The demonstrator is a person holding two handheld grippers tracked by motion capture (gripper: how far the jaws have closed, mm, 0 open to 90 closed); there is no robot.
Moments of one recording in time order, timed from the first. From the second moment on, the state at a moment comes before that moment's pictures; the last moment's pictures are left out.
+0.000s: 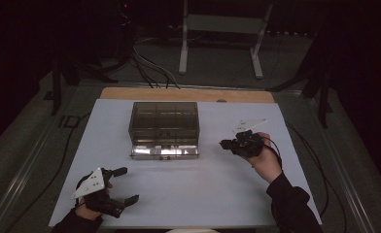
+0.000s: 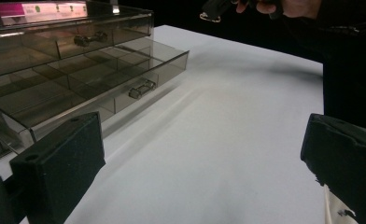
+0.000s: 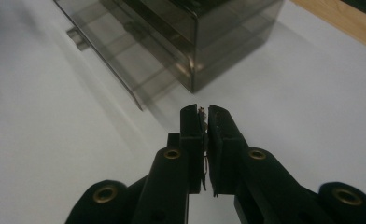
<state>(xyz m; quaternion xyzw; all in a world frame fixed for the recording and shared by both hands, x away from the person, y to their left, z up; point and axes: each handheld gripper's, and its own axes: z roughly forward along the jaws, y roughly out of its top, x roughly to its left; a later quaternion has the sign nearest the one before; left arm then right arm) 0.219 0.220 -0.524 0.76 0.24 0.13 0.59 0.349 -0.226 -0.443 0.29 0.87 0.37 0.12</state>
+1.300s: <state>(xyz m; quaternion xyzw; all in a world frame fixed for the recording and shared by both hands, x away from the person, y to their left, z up) 0.219 0.221 -0.522 0.76 0.23 0.13 0.60 0.367 -0.122 -0.430 0.21 0.89 0.39 0.07</state>
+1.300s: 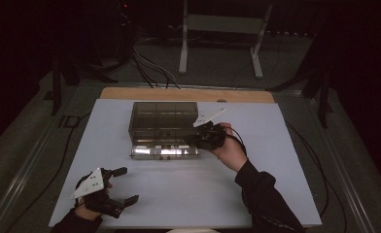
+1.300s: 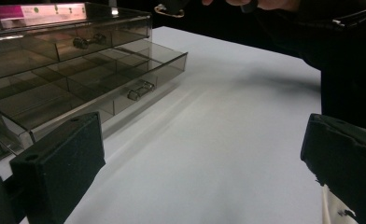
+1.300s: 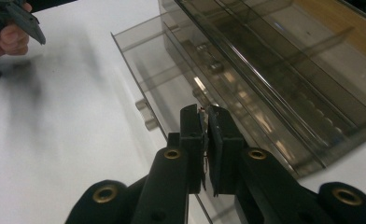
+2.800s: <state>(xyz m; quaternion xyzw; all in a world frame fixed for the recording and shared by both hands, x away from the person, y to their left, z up) 0.219 0.221 -0.523 0.76 0.23 0.12 0.60 0.391 -0.039 -0.460 0.18 0.91 0.37 0.03</state>
